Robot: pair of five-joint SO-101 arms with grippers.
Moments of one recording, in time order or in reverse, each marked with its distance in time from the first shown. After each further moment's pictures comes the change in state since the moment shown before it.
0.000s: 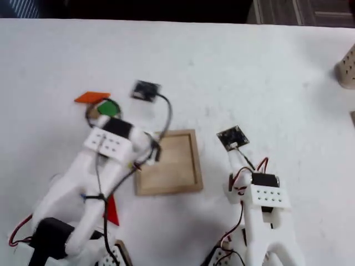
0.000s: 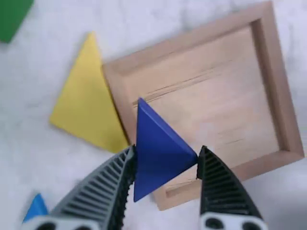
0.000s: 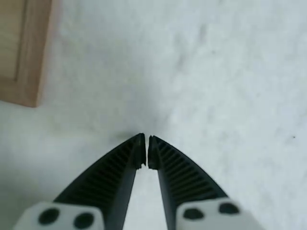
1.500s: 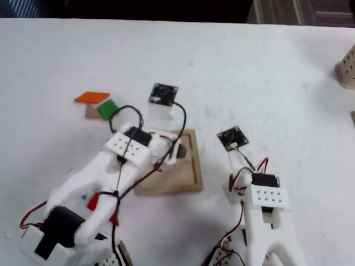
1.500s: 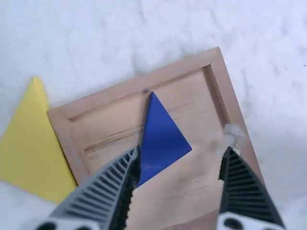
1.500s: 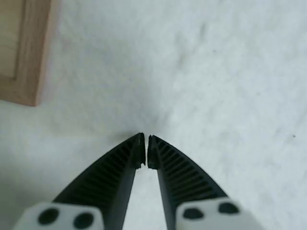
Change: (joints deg) left arm 7.4 6.6 3.7 -19.0 7.7; right arm -0.1 0.0 0.2 0.0 0.0
